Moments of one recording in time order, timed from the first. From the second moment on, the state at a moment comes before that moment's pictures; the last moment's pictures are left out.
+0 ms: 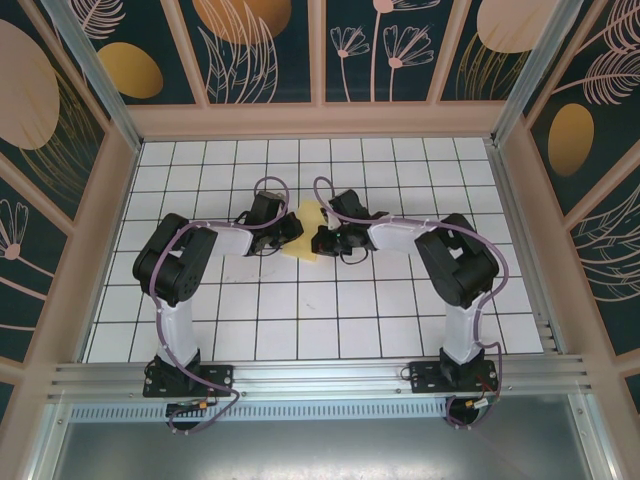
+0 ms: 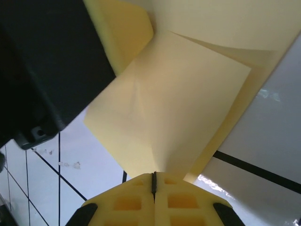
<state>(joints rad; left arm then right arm) -0.46 1.96 0.97 0.21 0.26 -0.81 0.66 1.93 1.13 -0.16 -0.44 0.63</state>
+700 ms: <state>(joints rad) -0.47 1.84 0.89 0.18 0.39 -0.85 0.66 1.97 1.13 -0.17 -0.43 0.63</state>
